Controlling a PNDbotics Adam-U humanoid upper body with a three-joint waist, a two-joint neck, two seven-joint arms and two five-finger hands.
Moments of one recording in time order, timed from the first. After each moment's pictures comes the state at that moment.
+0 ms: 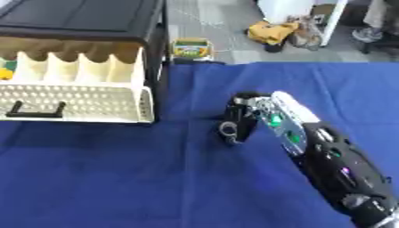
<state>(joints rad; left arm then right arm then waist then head) -0.55 0.67 -0.04 -1.99 0.04 0.07 0.15 -0.92 -0.34 0.30 -1.14 0.90 0.36 0.72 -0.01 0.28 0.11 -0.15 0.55</state>
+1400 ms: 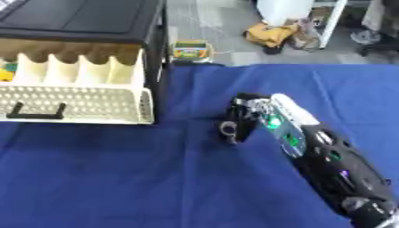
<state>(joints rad) -0.54 0.67 -0.04 -1.99 0.04 0.07 0.15 -0.94 -0.34 0.30 -1.14 0.90 0.39 0.69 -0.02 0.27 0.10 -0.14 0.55</state>
